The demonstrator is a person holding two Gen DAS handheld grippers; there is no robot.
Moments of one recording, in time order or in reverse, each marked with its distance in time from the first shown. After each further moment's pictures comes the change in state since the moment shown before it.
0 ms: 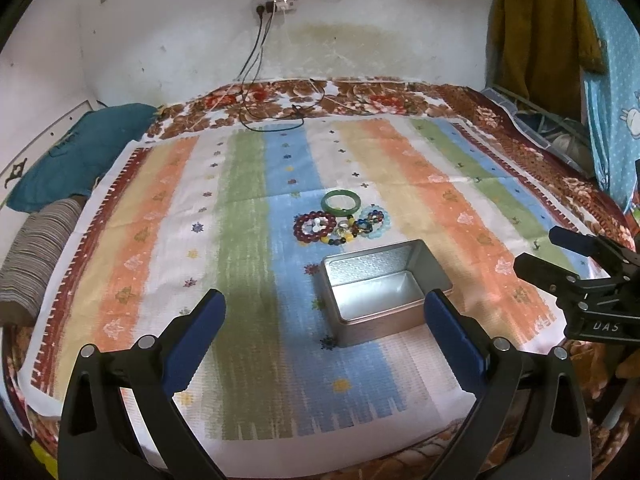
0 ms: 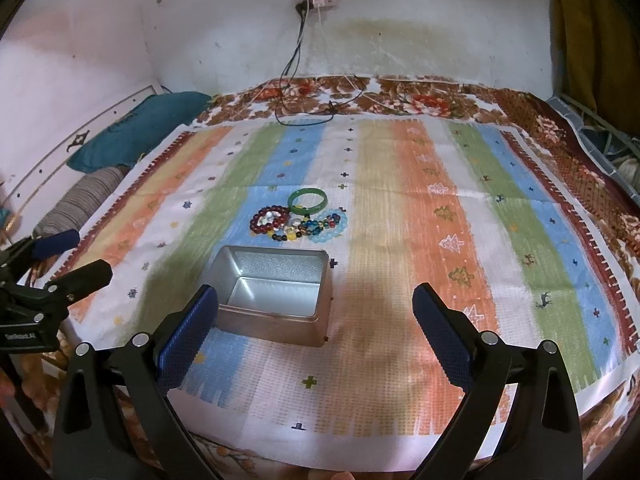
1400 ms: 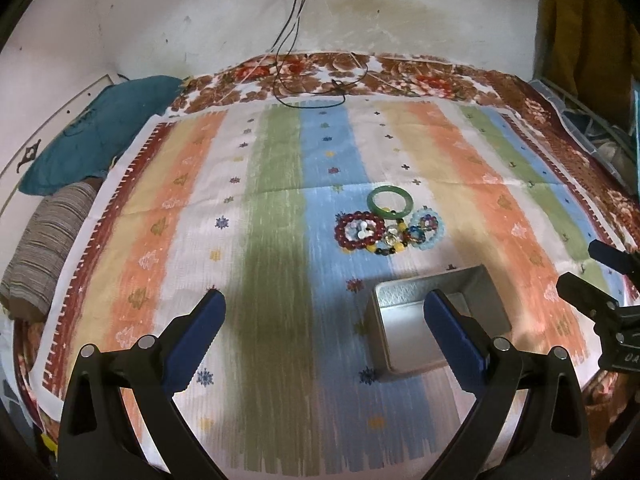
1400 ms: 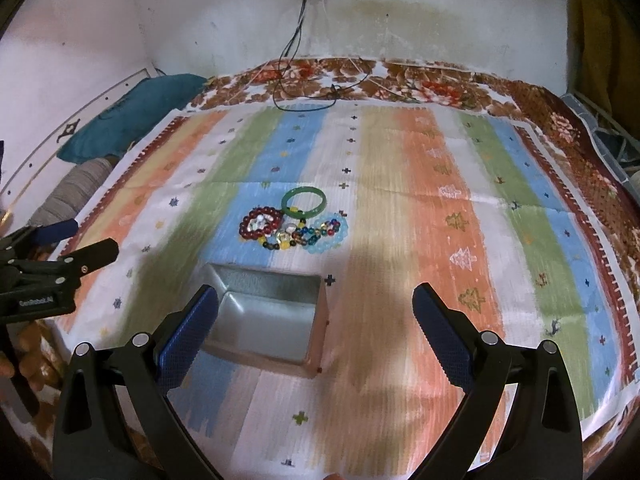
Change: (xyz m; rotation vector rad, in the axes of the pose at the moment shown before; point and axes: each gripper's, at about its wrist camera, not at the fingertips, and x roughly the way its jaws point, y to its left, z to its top) left arm 0.063 0.033 0.043 -0.062 0.112 0.112; right arm 0.051 -0.002 0.042 -0.021 0.083 -0.004
